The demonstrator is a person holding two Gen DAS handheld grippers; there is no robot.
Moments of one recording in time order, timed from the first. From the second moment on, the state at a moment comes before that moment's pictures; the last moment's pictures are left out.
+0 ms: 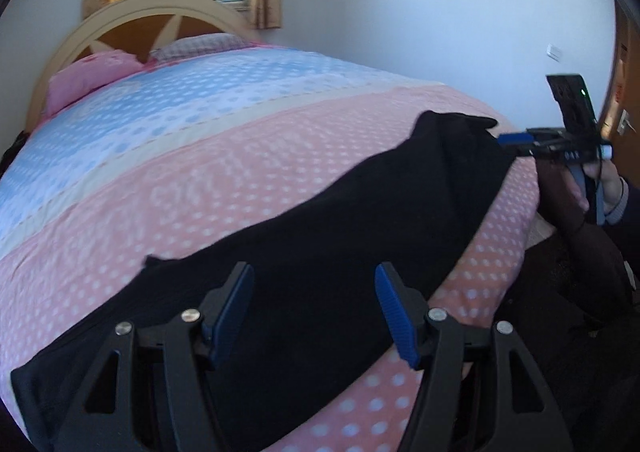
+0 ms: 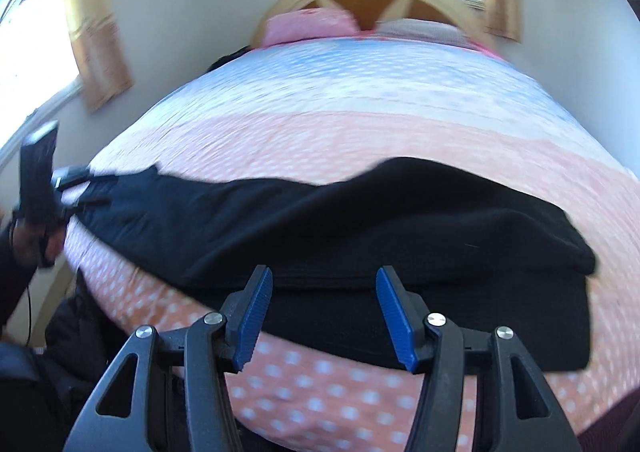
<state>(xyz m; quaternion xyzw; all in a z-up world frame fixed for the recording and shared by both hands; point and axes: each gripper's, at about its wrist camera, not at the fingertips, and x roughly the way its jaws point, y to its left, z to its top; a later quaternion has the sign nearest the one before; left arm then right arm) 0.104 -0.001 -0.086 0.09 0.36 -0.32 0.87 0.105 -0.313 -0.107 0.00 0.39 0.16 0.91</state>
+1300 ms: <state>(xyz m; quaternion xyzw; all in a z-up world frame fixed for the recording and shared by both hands) 0.099 -0.106 -0.117 0.14 0.40 -0.42 0.81 0.089 -0.506 -0.127 0.31 0.32 0.06 0.89</state>
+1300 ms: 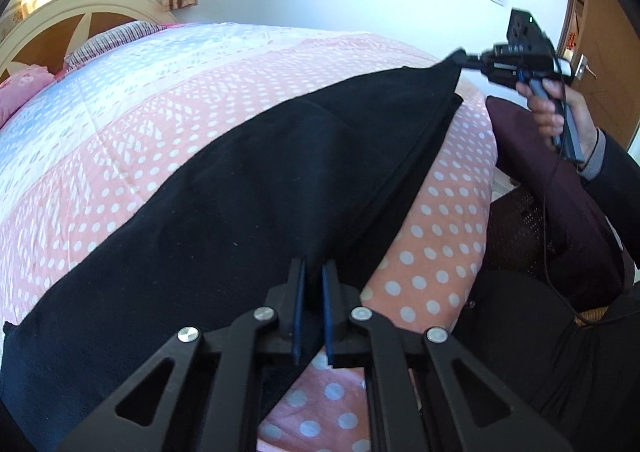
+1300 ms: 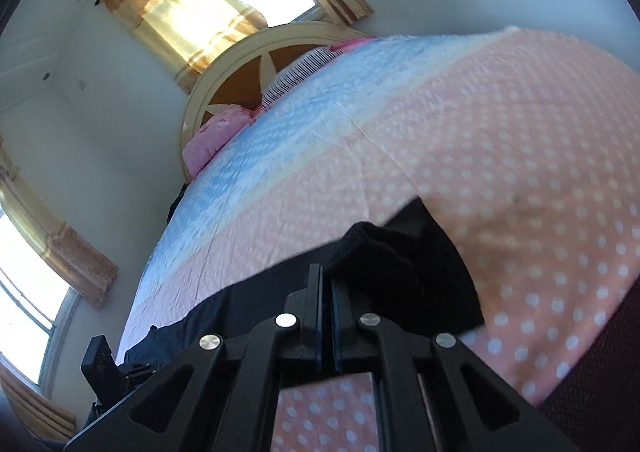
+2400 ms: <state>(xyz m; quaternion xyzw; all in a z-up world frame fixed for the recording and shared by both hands) 0.101 -0.120 -0.124 0.16 0.39 -0.42 0.80 0.153 -0.528 -0.121 0.28 0.34 0.03 0.90</state>
